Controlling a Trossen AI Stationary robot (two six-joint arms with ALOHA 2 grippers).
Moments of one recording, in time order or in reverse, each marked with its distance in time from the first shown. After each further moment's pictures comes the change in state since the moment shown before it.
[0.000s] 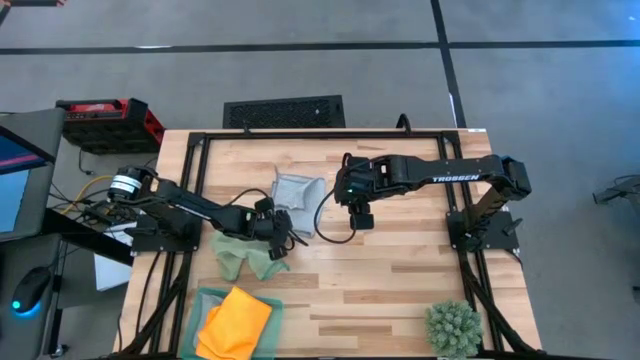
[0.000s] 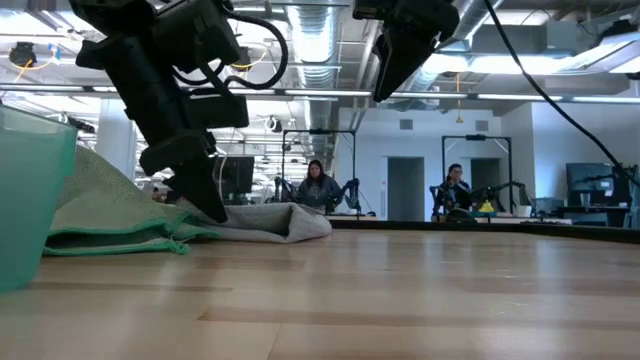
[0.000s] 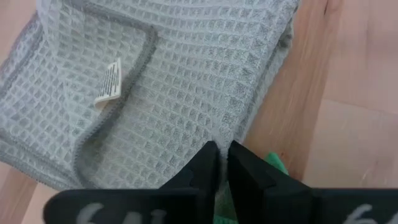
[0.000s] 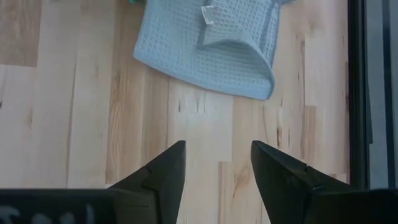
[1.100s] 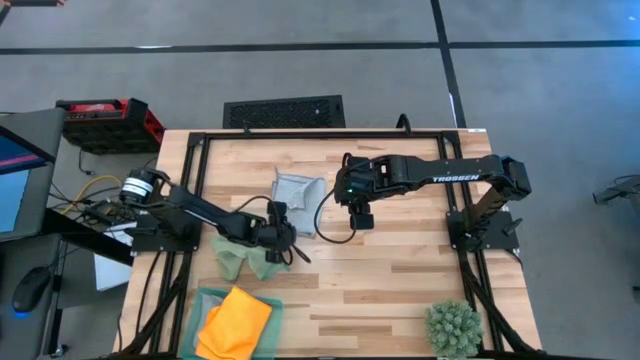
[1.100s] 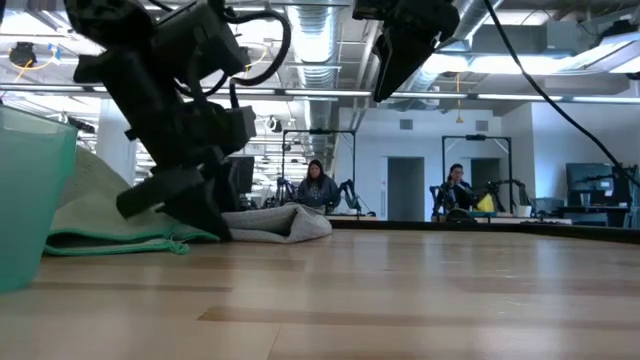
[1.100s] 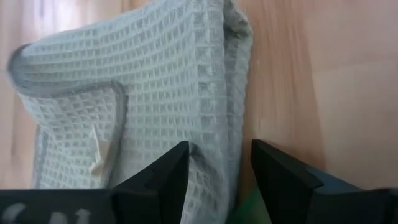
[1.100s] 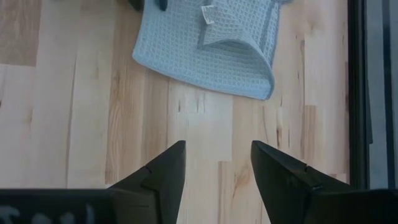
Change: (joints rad) left arm -0.030 0.103 0.003 0.111 -0.091 0.431; right arm 0.000 0.000 0.000 -0.001 0.000 -0.001
